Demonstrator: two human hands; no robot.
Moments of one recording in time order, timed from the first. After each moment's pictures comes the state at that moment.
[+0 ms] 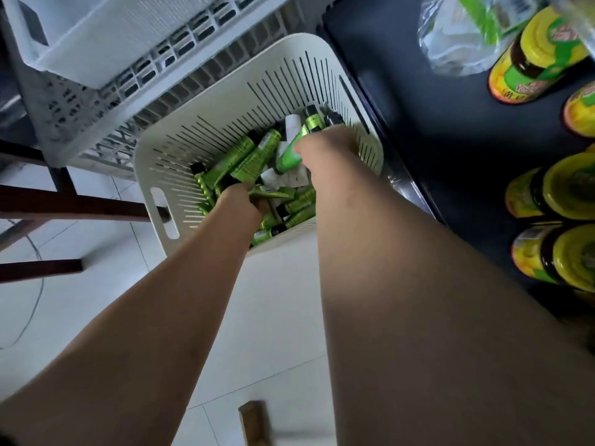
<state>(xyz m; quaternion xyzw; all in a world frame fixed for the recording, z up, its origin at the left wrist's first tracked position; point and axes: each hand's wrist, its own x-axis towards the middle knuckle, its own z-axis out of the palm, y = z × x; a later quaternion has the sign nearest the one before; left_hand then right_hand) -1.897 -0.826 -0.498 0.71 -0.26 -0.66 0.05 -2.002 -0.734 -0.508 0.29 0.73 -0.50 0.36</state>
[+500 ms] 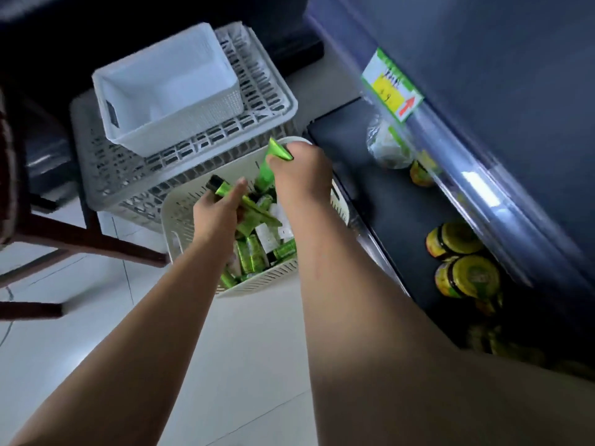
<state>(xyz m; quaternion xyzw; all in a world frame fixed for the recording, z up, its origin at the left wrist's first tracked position) -1.888 -0.838 -0.406 0.48 -0.61 -0.62 0.10 -1.976 -0.720 -0.369 0.00 0.86 -0.49 0.11</state>
